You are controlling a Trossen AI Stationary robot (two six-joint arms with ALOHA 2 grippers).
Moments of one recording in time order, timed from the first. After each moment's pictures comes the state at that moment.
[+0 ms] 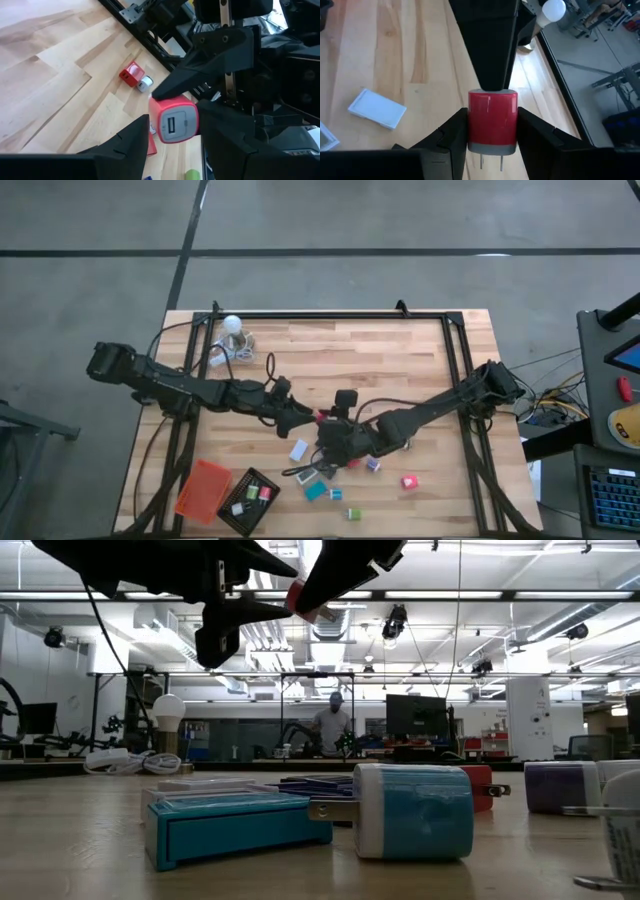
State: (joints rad) left arm -0.16 1.36 0.63 0.44 -0.04 -0.84; right arm 0.39 1.87 1.48 -0.49 0.76 0.13
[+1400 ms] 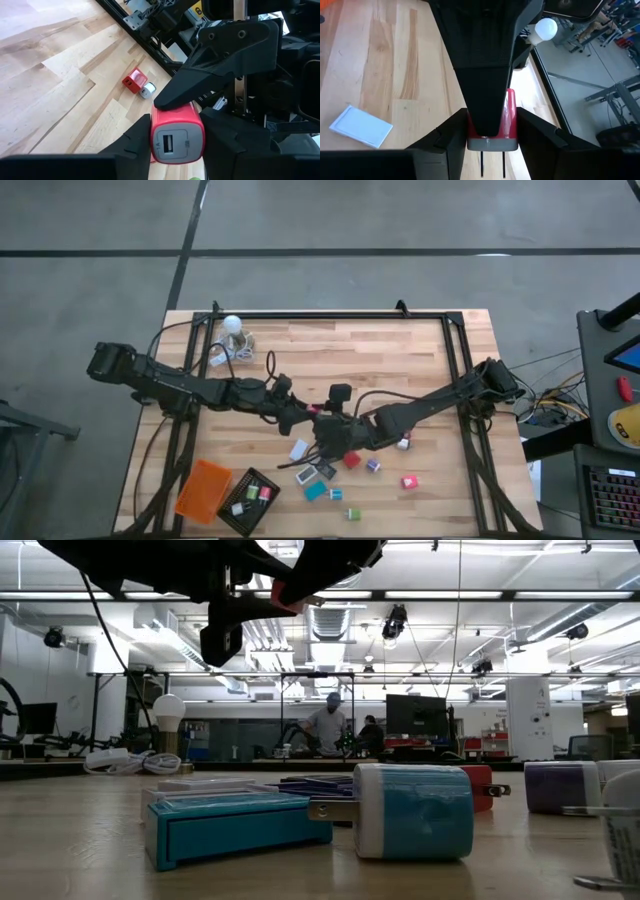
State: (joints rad) left arm -0.16 1.36 0.64 0.44 -0.06 -0.84; right arm 0.34 1.87 1.48 -0.38 0.76 -0.01
